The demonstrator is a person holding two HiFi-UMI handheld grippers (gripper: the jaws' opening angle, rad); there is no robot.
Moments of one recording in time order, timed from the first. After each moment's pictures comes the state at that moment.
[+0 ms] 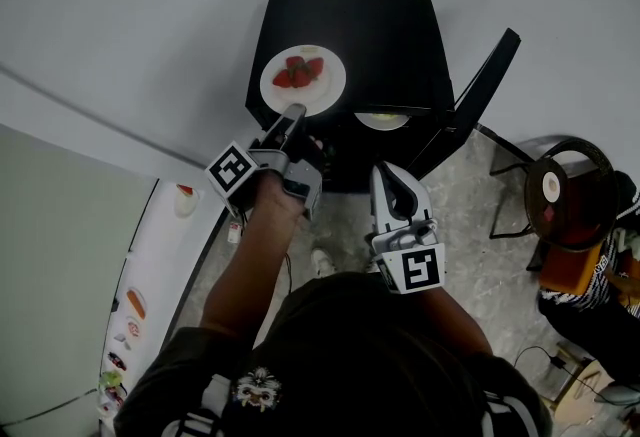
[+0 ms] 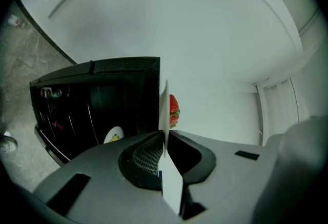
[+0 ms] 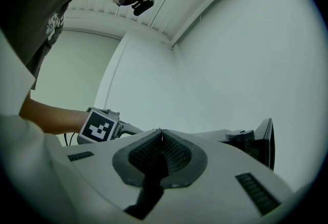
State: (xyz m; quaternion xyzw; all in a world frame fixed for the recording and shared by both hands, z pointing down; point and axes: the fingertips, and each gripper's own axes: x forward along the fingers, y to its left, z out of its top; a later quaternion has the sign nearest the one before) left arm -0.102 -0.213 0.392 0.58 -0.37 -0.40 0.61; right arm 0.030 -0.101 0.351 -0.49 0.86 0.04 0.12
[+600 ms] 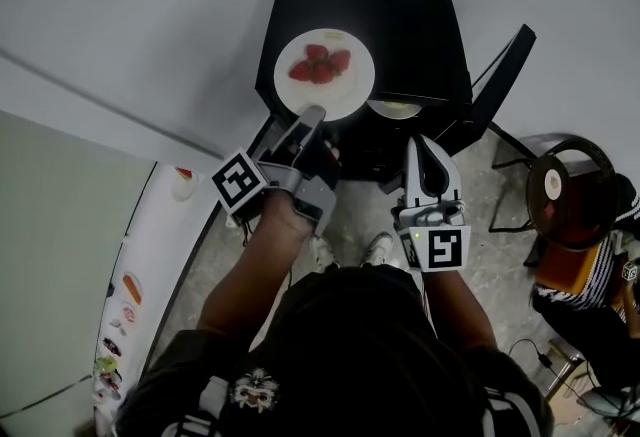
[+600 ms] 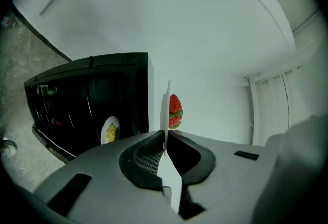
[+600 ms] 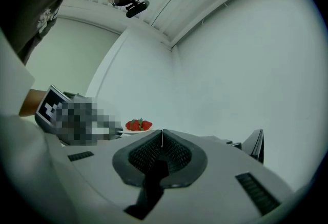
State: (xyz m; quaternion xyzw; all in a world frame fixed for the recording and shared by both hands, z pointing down) left arm -0.088 -0.178 0.368 0.62 -0.32 -0.39 0.60; right arm 0.059 -0.130 0.355 -0.54 0.84 0.07 0.09
